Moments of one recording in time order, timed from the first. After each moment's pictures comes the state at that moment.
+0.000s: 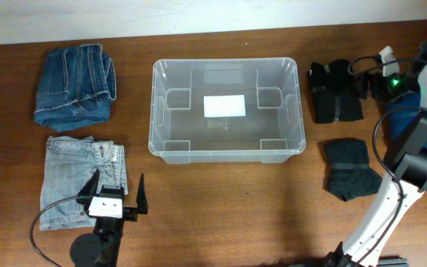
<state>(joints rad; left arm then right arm) 0.02 0.01 0.02 -0.08 0.14 0.11 -0.51 2.43 2.16 -1.18 -0.54 -0.48</state>
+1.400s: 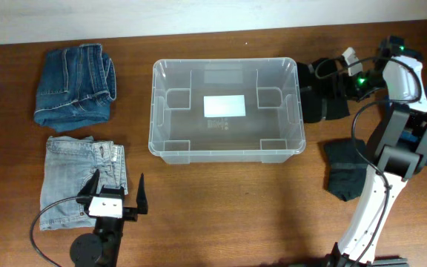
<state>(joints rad) 0.02 0.01 0.02 -0.08 0.14 0.11 -0.37 2.51 2.16 -1.16 -0.56 -0.47</state>
